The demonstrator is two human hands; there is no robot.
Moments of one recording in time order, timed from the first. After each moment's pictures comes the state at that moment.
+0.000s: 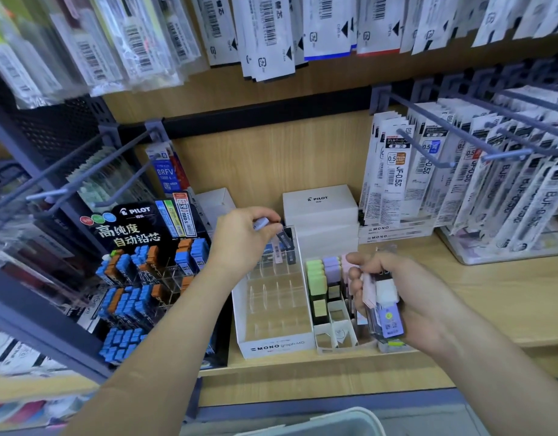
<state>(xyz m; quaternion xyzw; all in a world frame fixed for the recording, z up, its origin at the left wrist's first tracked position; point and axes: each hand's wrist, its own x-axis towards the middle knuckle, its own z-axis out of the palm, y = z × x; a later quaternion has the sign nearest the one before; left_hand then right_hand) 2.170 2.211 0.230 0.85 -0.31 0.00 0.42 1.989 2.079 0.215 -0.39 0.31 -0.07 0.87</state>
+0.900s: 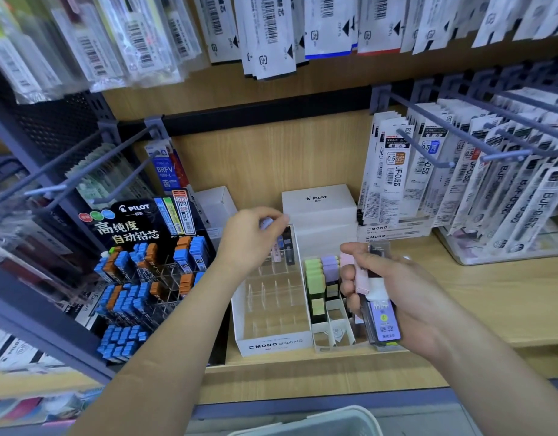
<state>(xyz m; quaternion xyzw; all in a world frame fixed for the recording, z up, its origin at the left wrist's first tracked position) 2.171 2.201 0.222 0.85 -0.33 -0.01 0.41 1.988 2.089 0.221 -0.43 0.28 -0.11 0.85</state>
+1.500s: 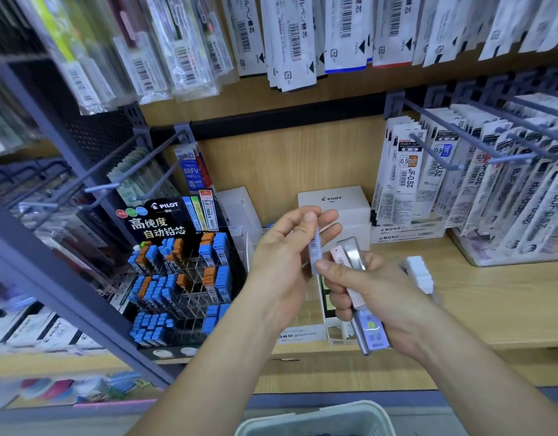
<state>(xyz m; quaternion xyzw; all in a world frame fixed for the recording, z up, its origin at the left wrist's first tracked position) 2.077 2.221 0.260 0.52 -0.16 -0.30 0.78 1.990 2.128 0.238 -0.57 0.16 -0.07 0.80</state>
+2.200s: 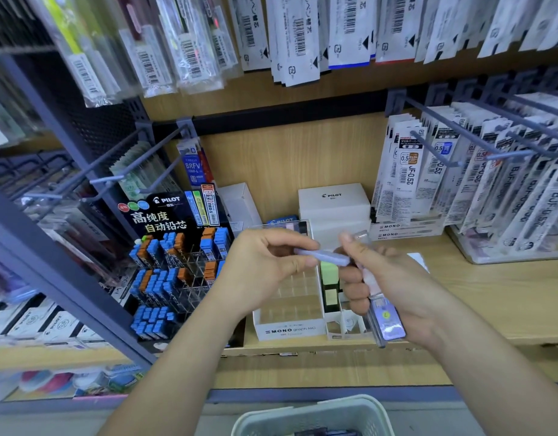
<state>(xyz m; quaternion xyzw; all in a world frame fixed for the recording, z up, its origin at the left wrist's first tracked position) 2.091 2.258 0.262 0.73 -0.33 -0.17 0.58 1.982 2.118 0.248 -0.52 0.20 -0.04 0.83</state>
